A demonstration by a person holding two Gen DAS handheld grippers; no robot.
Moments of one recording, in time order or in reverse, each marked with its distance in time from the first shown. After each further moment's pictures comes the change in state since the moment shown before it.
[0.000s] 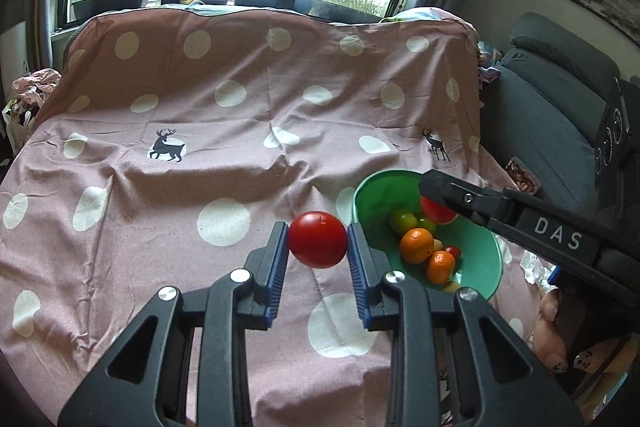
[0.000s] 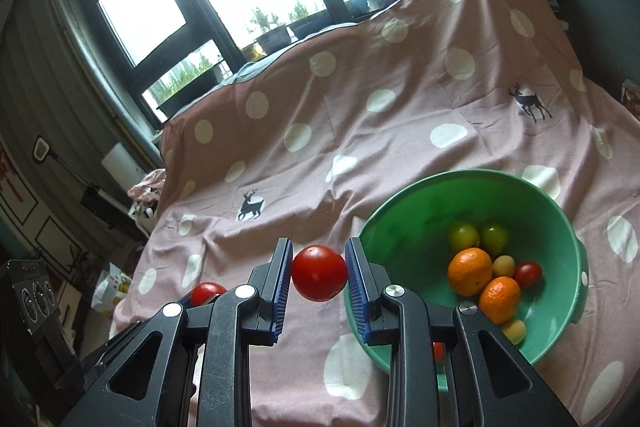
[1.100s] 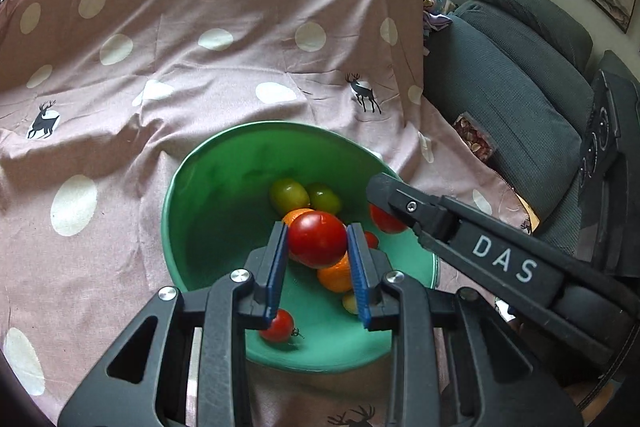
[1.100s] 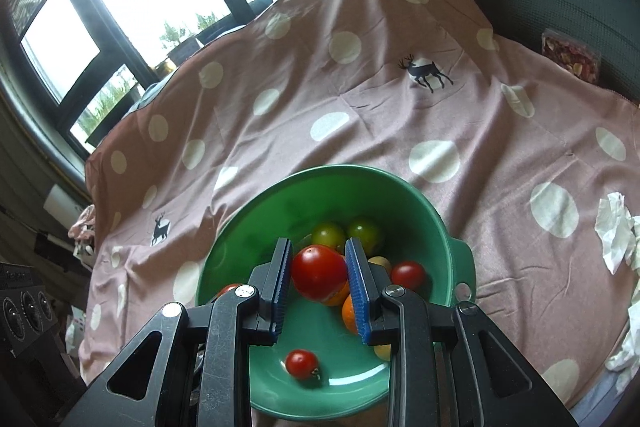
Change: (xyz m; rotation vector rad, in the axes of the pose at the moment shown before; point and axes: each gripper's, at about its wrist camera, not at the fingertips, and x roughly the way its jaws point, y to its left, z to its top) left arm 0.095 -0.094 -0.006 0.026 0.191 -0.198; right arm -0.002 -0.097 0.007 0.169 0.041 -0.215
